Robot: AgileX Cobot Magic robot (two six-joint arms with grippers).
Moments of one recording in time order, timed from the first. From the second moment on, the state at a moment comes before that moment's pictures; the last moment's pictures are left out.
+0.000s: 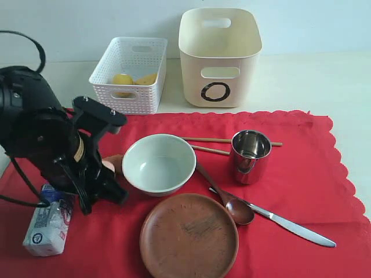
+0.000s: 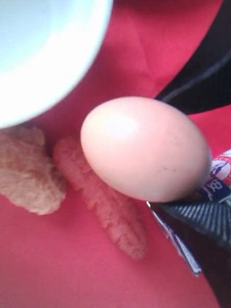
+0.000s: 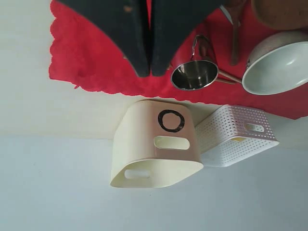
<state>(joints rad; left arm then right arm) -0.75 1.66 -0.85 0.34 0.68 -0.45 0.19 0.00 -0.01 0.08 0.24 -0.03</state>
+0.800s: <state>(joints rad) -0.56 1.56 -0.90 0.69 0.15 -0.60 0.19 0.00 -0.01 0.08 0.24 -0.03</state>
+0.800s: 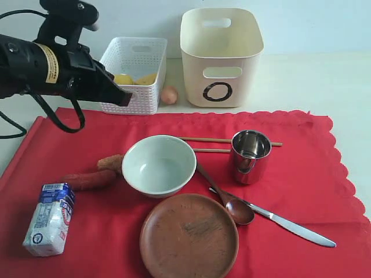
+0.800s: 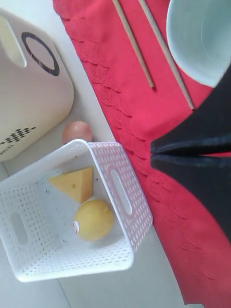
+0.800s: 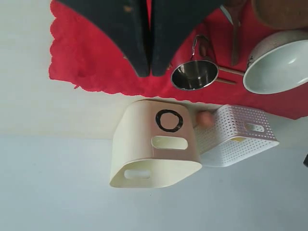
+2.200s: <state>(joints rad) -0.60 2.13 -1.32 0.79 -0.04 -0.86 0.19 0.00 -0.01 0.08 0.24 -0.03</state>
